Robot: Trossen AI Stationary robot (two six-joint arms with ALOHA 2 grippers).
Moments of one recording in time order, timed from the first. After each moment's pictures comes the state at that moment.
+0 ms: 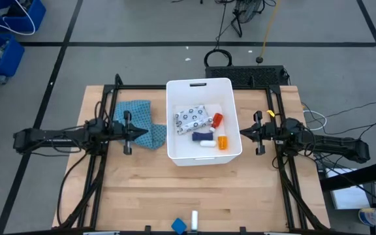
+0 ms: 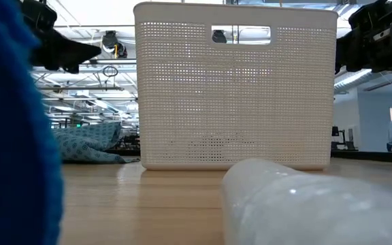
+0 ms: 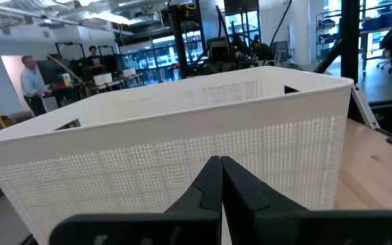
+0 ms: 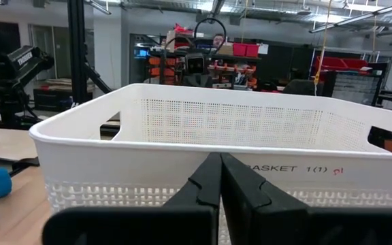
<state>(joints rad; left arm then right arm) 0.13 0.39 0.05 0.42 0.09 0.16 -0.23 0.25 0.02 0.36 -0.24 -0.04</state>
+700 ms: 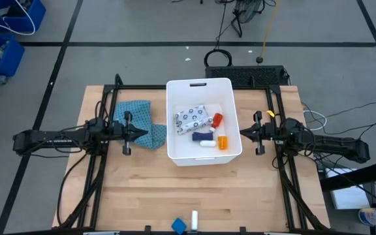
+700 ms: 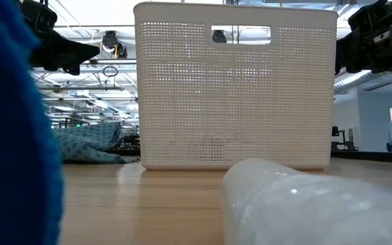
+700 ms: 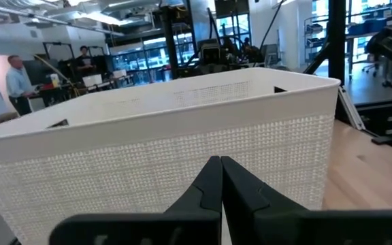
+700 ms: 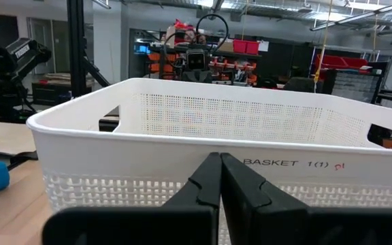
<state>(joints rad) 0.16 0.39 0.04 0.43 0.16 0.14 -0.23 0.25 0.02 0.35 -0.24 -0.05</state>
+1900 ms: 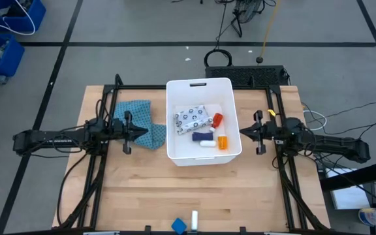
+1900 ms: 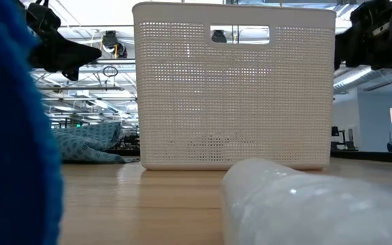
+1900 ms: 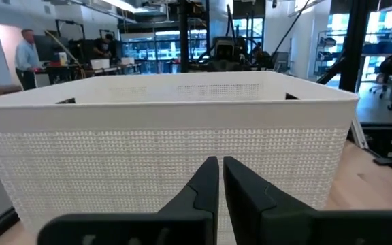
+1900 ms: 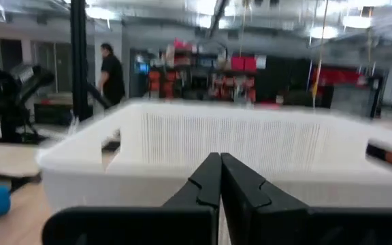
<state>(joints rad) 0.16 0.39 0.04 0.42 0.11 0.01 -0.23 0.26 0.02 0.40 -0.24 -0.02</state>
